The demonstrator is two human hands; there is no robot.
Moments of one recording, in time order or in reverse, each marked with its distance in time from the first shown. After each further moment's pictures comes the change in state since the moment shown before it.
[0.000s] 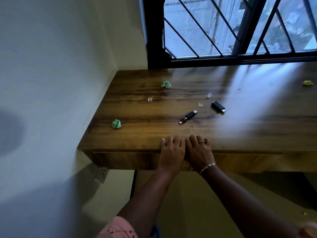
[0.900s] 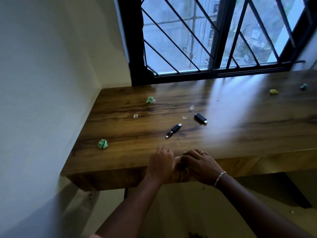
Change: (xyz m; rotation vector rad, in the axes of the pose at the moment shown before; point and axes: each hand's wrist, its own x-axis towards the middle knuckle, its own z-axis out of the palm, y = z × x) left_hand 0.024 -0.012 -0.029 -0.191 -0.066 0.047; right_hand -0.016 0.055 -0.037 0.266 -0.242 -0.154
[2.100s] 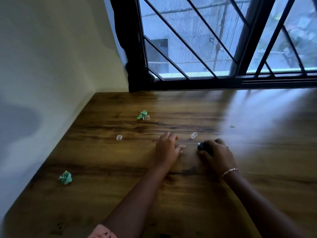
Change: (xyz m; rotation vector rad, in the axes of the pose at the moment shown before) left_hand 0.216 0.009 0.062 -0.386 0.064 -0.364; right_hand 0.122 0.180 0.004 0.429 -0.067 0.628
